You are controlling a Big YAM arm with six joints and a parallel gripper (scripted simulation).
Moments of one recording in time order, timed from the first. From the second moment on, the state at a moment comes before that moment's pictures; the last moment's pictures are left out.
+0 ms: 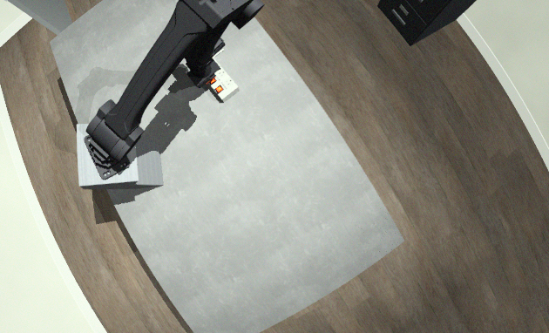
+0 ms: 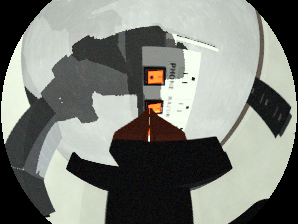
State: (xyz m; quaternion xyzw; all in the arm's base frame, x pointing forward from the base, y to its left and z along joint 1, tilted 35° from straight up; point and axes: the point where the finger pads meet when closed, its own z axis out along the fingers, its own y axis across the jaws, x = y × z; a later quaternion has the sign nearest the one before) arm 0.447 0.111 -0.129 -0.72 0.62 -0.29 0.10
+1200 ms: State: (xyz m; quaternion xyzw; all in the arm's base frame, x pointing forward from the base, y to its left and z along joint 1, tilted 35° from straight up) arm 0.449 0.107 -0.128 -0.72 0.62 -0.29 0.10
